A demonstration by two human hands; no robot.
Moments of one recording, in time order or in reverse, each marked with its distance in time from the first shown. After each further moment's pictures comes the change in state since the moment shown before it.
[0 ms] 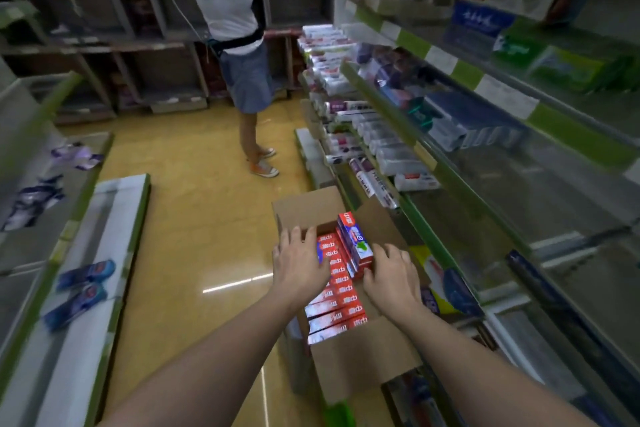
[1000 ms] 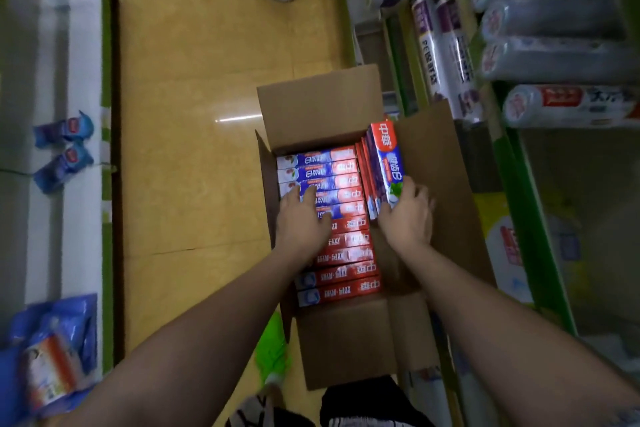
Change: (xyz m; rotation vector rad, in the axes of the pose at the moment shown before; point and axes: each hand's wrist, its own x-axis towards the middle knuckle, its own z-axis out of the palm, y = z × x) left_hand 0.176 -0.053 0.209 -0.216 -0.363 -0.447; right_hand 0.220 0.056 0.209 0.201 -0.336 0.311
